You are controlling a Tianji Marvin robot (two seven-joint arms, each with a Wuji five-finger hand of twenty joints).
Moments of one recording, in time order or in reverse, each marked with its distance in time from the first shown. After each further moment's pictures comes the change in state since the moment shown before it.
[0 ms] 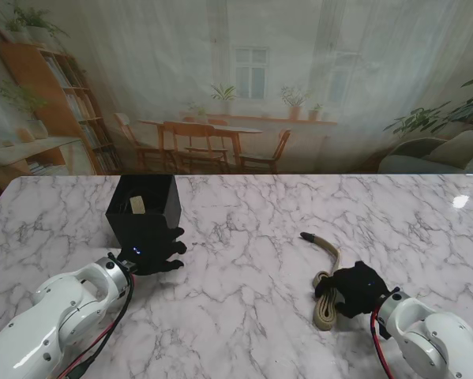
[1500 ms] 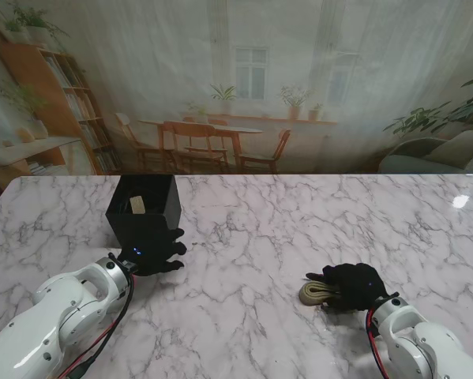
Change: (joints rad) left arm -0.002 0.000 0.003 0.003 -0.007 -0.001 -0.011; right arm 0.025 -0.025 -0.062 0.101 0.079 0.104 -0.222; left_hand 0.000 0.009 0.000 0.000 0.000 0.000 0.000 0.000 0.000 0.000 0.000 0.000 0.000 0.000 -0.001 0.000 -0.008 0.001 -0.012 0.000; right_hand -0.052 0.012 -0.153 -0.063 -0.009 0.334 0.589 -0.043 0.155 -0.089 0.193 0.096 0.263 0.038 0.042 -0.033 0.297 -0.081 0.197 -0.070
